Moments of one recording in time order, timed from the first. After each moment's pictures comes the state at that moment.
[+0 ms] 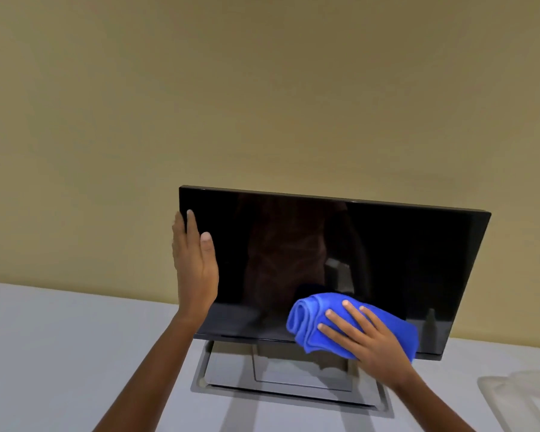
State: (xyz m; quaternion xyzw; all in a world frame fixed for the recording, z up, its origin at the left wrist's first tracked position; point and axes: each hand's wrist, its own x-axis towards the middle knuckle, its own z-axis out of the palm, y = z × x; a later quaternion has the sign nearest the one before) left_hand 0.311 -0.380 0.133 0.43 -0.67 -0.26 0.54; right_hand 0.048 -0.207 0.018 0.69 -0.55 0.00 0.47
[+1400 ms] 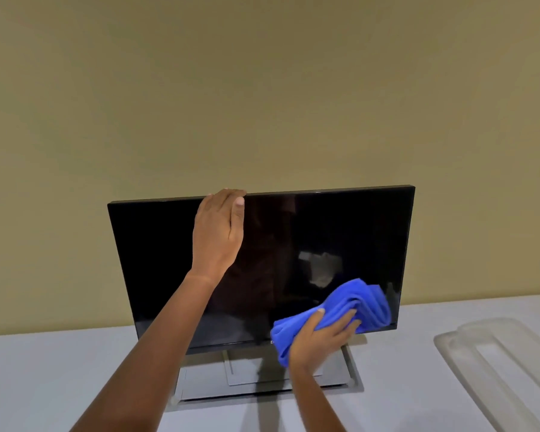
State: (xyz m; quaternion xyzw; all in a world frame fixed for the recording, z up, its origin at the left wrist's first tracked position) left_hand 0.216 -0.358 0.200 0.30 -0.83 -0.13 0.45; right_hand 0.134 -0.253 0.006 0.01 -0.75 0.66 0.05
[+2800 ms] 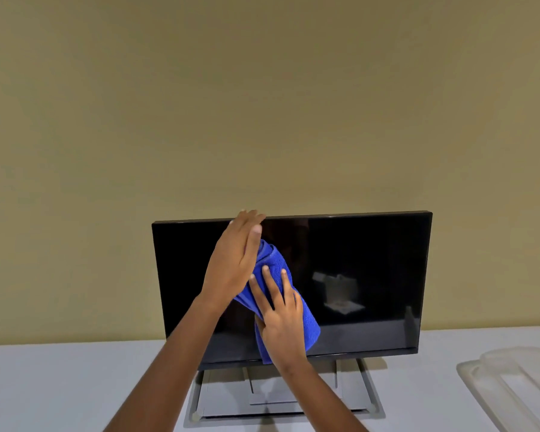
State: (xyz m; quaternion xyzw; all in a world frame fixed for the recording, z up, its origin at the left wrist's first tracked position) left_hand 0.255 -0.351 0.210 0.25 -0.84 -0.24 0.42; right_hand 0.183 -0.281 0.089 0.56 -0.74 0.30 0.23
